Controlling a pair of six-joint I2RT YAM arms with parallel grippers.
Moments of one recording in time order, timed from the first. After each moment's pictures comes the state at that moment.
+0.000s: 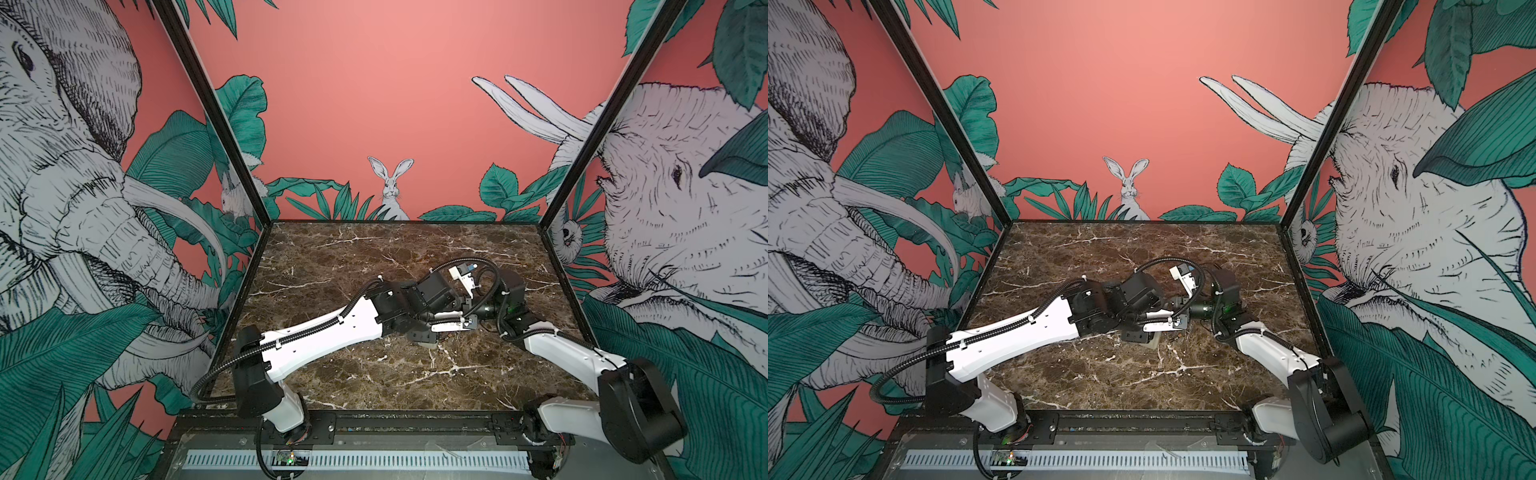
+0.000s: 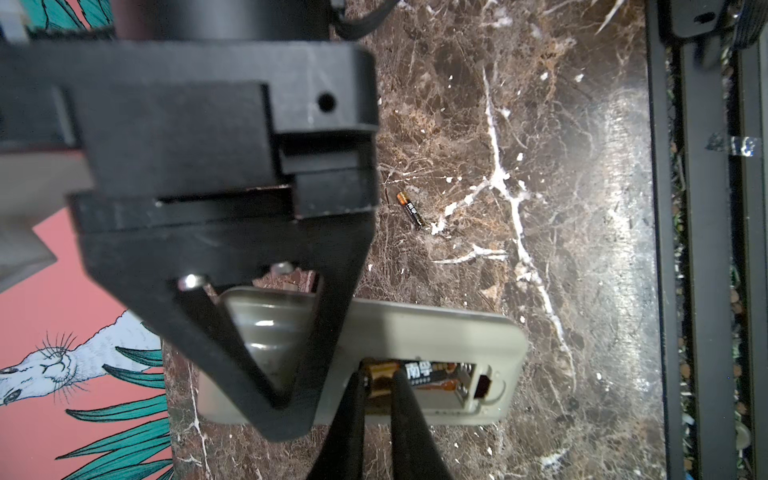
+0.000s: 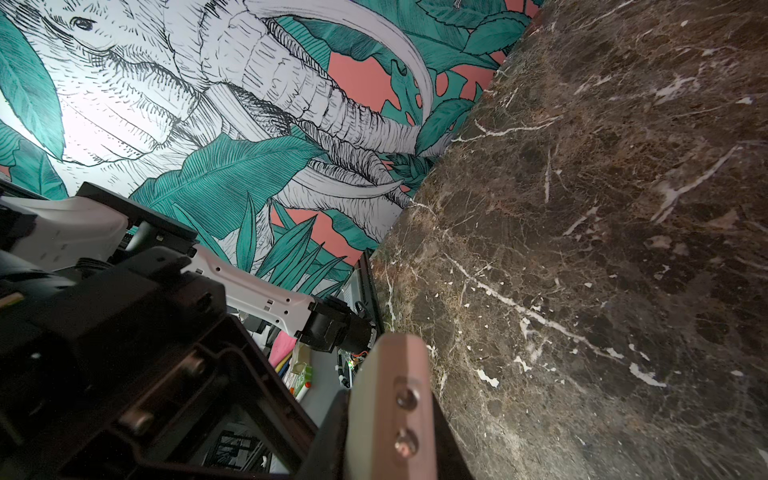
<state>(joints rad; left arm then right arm) -1.16 1.58 1.54 -0.96 -0.12 0.67 0.40 1.27 0.60 0.39 -1.13 0.66</state>
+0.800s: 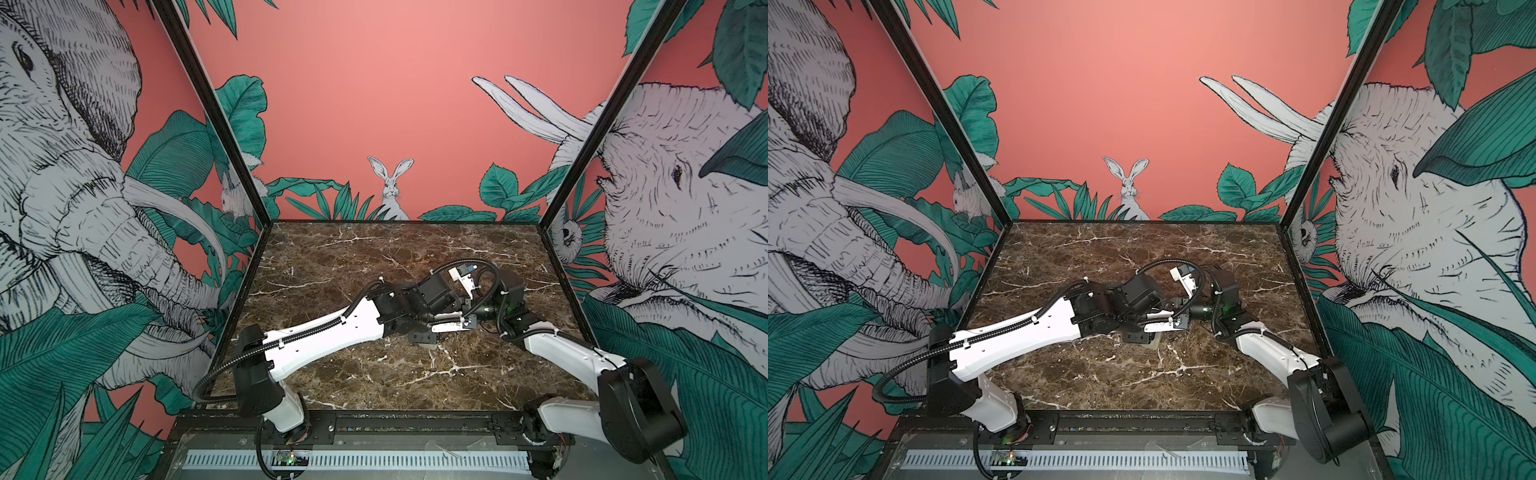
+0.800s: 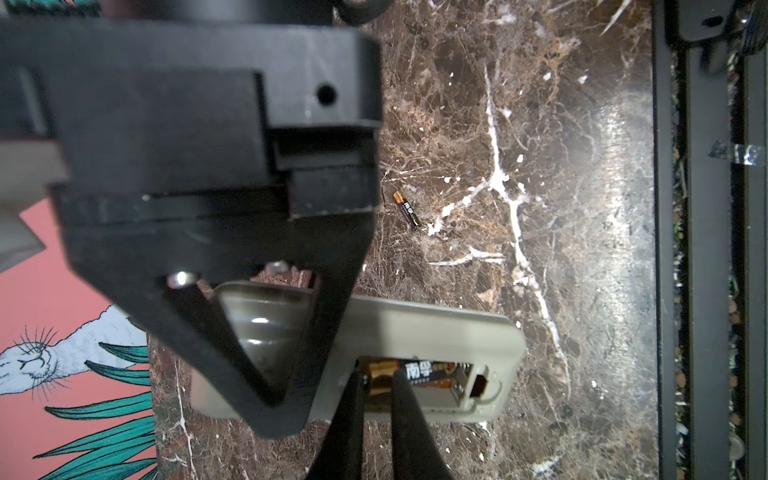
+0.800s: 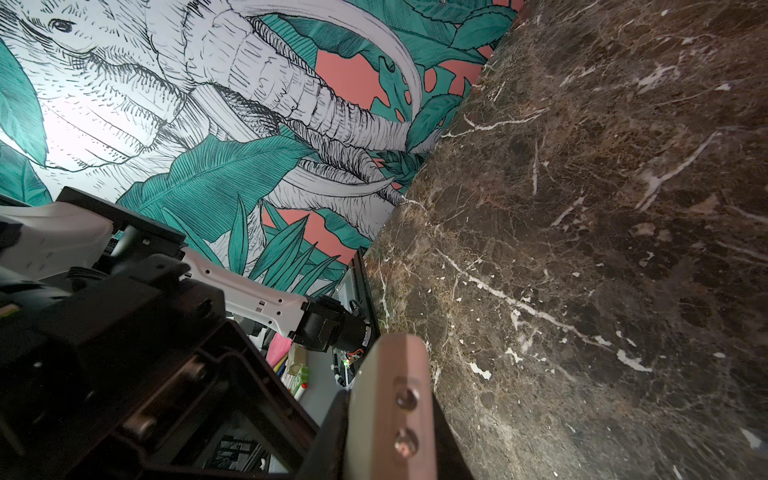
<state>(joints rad) -1.16 1.58 1.52 -0.93 -0.11 0.64 0.40 1.27 0.60 0.36 -1.11 0.66</state>
